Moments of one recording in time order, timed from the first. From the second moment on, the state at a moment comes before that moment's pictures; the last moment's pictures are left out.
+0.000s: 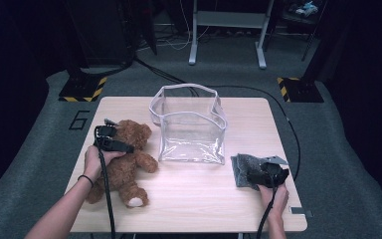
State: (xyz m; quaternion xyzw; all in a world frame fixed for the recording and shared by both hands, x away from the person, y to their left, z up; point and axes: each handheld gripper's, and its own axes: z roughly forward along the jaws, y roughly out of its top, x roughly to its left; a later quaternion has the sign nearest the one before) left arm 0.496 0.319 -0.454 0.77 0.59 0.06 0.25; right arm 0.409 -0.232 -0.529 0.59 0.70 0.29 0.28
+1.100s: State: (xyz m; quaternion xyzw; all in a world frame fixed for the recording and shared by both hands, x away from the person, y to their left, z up) left arm 0.472 0.323 -0.466 0.77 0.55 0.11 0.31; right arm 0.409 -0.232 -0.529 0.59 0.70 0.29 0.28
